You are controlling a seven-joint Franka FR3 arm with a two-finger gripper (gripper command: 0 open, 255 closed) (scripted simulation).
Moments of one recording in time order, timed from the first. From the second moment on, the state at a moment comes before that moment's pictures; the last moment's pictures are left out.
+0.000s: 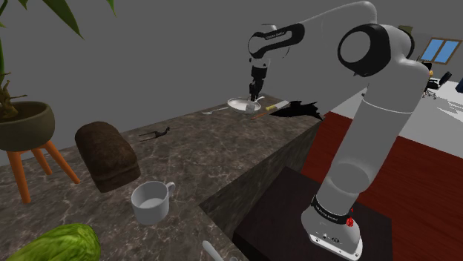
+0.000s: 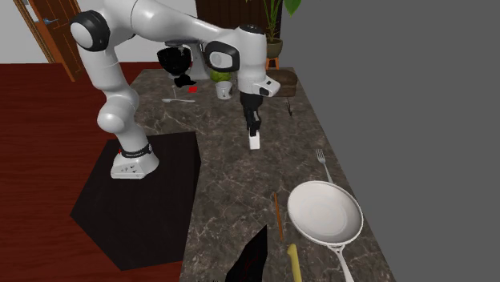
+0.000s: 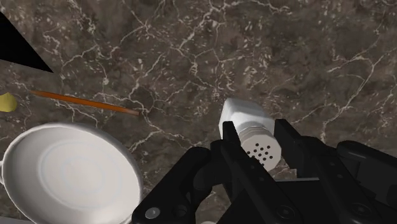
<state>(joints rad) -0.06 0.02 -0.37 -1.89 0.01 1.90 -0.56</state>
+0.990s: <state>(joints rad) 0.02 -0.09 -0.28 -1.91 -0.02 1.83 -0.39</state>
